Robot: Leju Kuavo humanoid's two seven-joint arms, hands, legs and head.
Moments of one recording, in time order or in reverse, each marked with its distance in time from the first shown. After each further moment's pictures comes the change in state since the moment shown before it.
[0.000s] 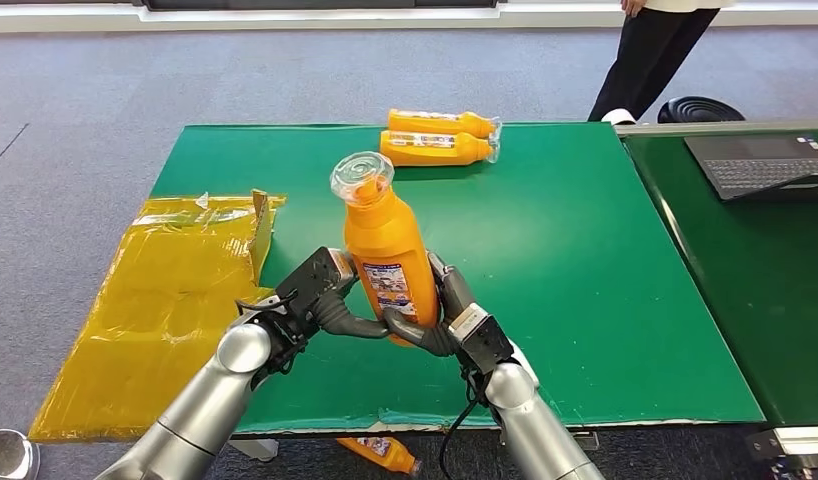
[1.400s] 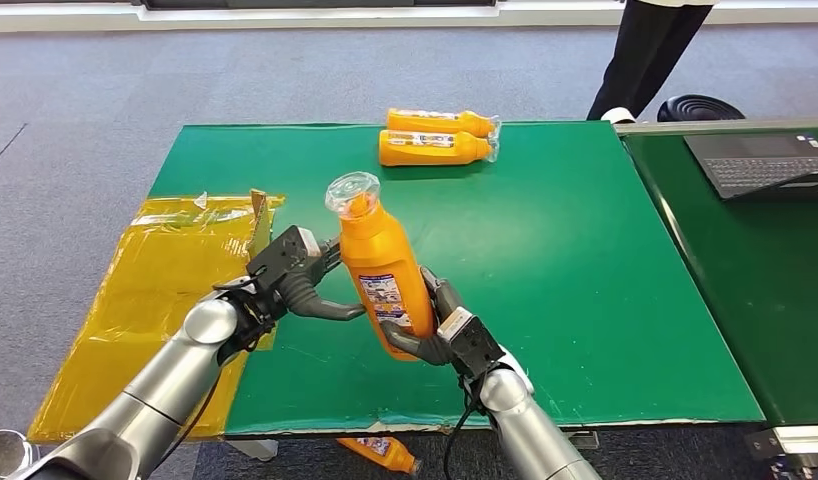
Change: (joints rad) left arm -0.098 0.133 -0.057 0.086 0.163 -0.089 0.007; right arm -0.016 0.001 0.017 0.127 -0.019 -0.008 0.003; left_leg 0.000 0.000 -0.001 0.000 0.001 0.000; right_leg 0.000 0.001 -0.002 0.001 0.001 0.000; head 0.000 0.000
